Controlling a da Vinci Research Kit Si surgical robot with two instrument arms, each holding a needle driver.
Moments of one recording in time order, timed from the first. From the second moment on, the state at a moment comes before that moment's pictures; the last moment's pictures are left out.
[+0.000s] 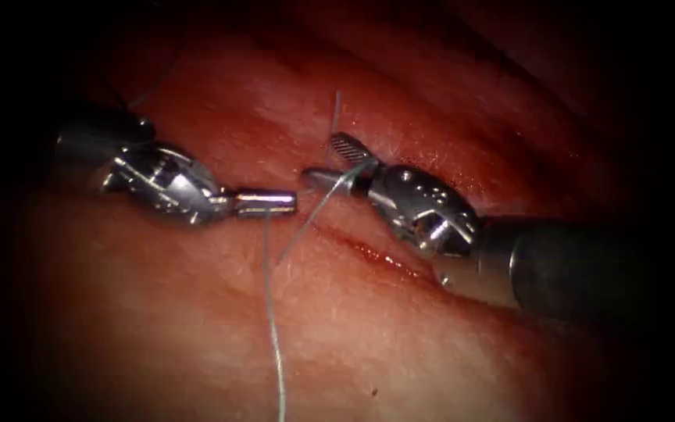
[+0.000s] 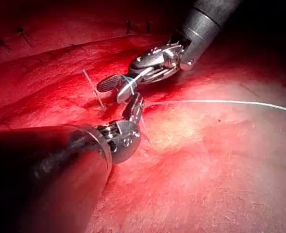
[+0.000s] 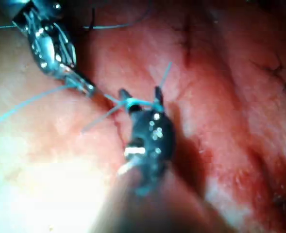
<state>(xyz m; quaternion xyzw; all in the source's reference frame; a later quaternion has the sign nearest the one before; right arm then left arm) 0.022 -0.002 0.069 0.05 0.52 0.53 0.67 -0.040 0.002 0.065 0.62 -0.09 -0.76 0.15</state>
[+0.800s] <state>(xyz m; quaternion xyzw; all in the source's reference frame) 0.025 -0.002 0.070 0.01 0.45 0.58 0.68 -0.038 0.005 0.065 0.62 -0.08 -0.77 0.13</state>
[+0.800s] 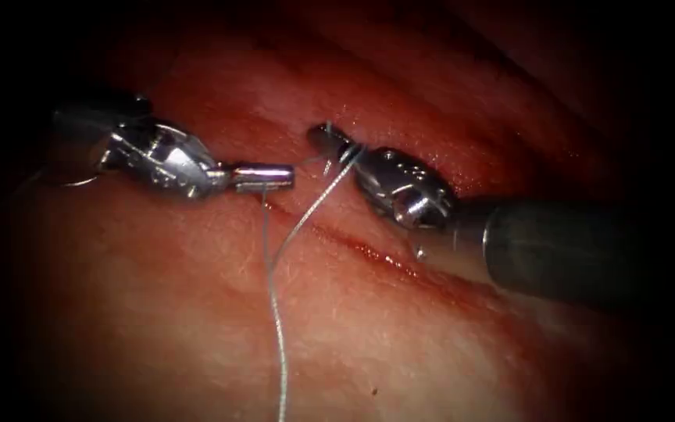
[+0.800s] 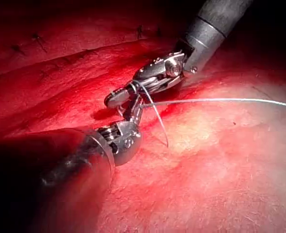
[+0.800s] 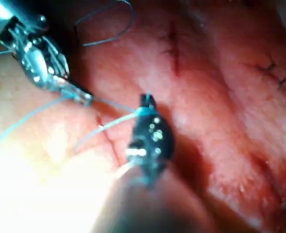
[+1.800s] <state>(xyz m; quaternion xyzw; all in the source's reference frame) 0.029 -0.014 0.063 -0.09 0.46 0.48 0.75 -0.040 0.024 0.072 0.57 -0.03 -0.82 0.00</state>
